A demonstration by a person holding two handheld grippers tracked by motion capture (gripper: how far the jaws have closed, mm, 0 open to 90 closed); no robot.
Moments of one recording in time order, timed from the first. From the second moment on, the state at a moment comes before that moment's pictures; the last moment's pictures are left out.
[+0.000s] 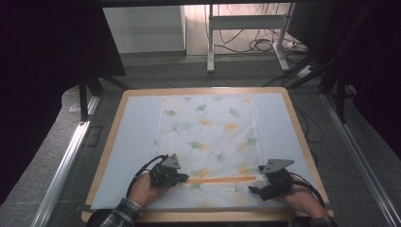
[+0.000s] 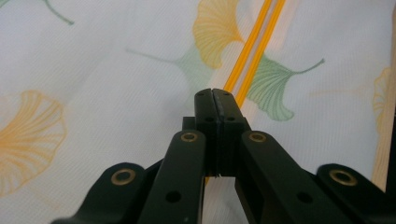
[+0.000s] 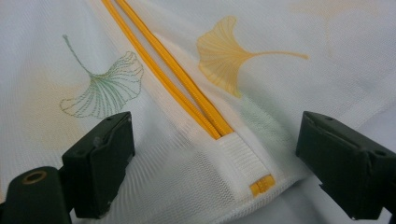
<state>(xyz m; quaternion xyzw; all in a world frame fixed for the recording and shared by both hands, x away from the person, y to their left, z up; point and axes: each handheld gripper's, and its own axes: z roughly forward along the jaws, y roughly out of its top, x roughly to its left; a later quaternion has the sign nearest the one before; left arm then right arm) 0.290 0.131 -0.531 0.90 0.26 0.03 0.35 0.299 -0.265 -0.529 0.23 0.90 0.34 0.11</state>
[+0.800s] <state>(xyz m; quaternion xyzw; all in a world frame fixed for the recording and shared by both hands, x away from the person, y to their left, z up) 0.277 0.146 -0.529 0.92 0.22 0.06 0.33 0.299 -0.265 -0.529 0.23 0.90 0.34 0.11</state>
